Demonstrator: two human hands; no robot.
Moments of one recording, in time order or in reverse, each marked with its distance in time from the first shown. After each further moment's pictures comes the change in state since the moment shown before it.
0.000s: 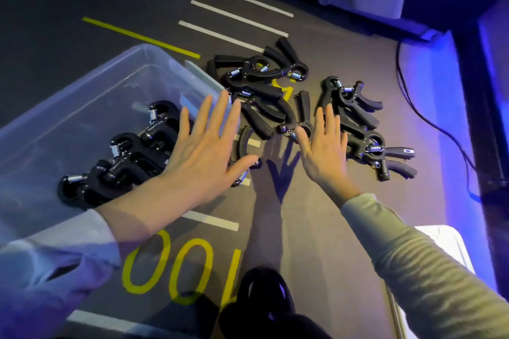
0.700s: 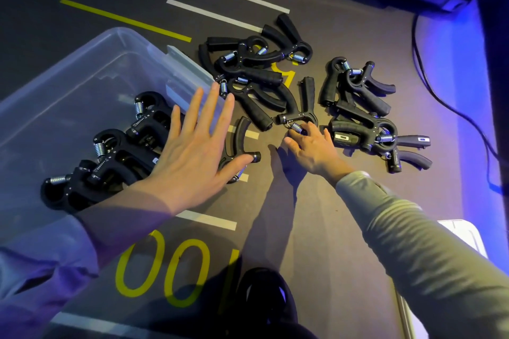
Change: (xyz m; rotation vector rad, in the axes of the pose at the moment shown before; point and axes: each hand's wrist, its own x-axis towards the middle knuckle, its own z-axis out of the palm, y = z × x) left_hand 0.012 -0.005 0.022 -0.030 -0.013 0.029; right_hand 0.035 0.026 0.036 -0.208 -0.417 -0.146
